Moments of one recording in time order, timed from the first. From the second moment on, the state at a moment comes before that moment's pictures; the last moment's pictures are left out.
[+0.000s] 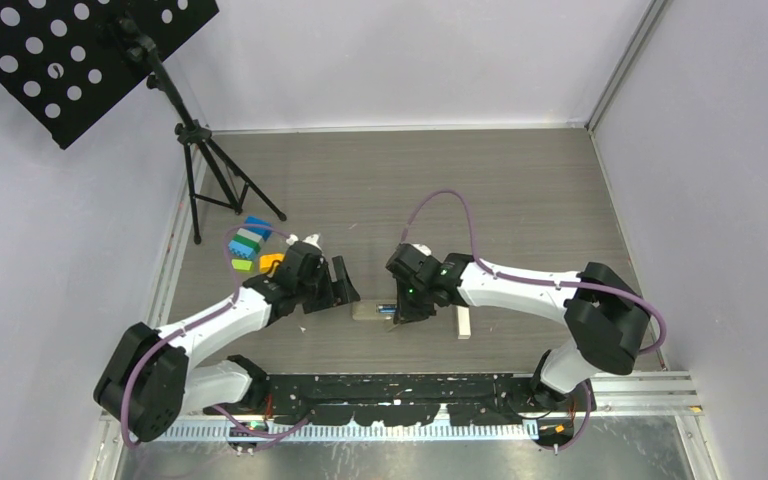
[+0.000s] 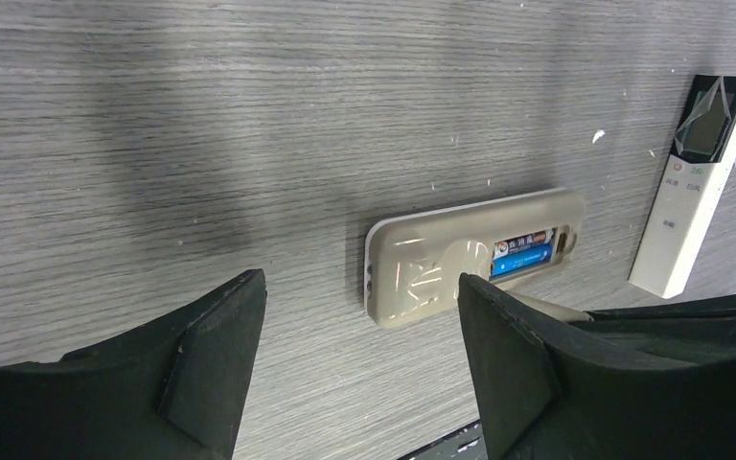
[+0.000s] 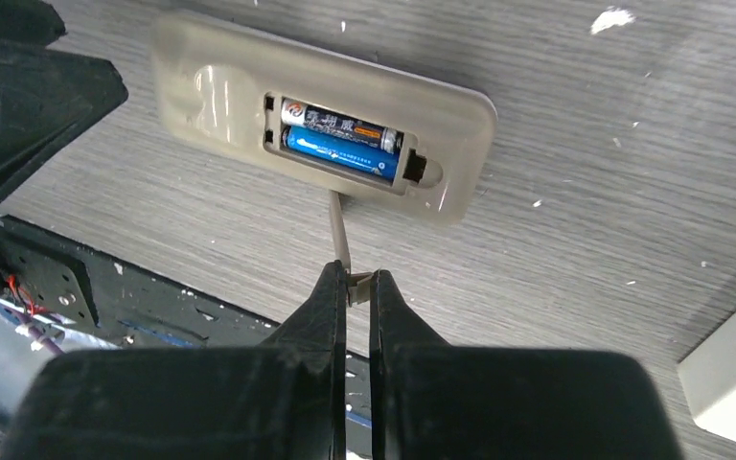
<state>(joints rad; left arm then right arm) -0.57 1.16 0.51 -0.22 0.11 -0.76 0.99 1.55 0.96 -0.53 0.00 0.89</state>
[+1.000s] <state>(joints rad) -0.57 1.20 0.45 -0.14 0.18 -0.79 0.80 1.49 0.89 -0.33 -0.26 0.86</state>
